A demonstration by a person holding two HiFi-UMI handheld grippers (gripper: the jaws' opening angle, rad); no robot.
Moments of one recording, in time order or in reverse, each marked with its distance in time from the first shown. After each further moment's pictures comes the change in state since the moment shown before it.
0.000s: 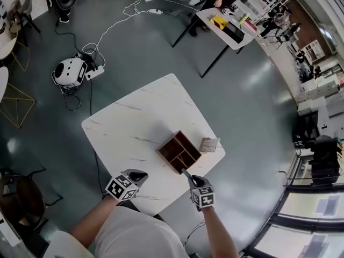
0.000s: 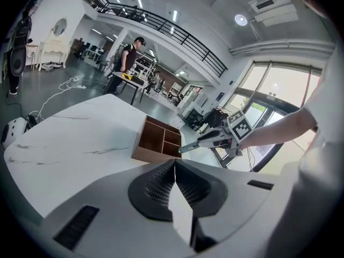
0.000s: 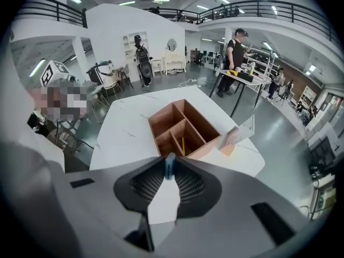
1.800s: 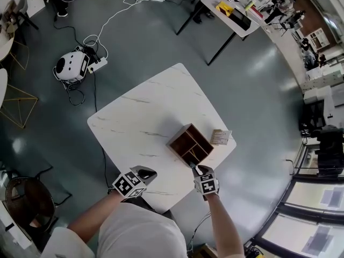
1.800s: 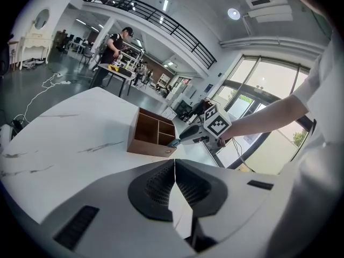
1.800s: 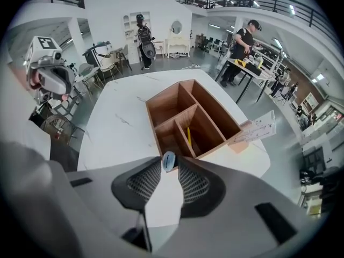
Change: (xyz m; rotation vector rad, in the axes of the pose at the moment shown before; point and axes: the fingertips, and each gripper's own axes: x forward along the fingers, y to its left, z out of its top) left arm -0.006 0.009 -0.018 0.072 0.101 -0.122; right arm 0.060 0.012 -0.011 -0.059 0.177 -0.035
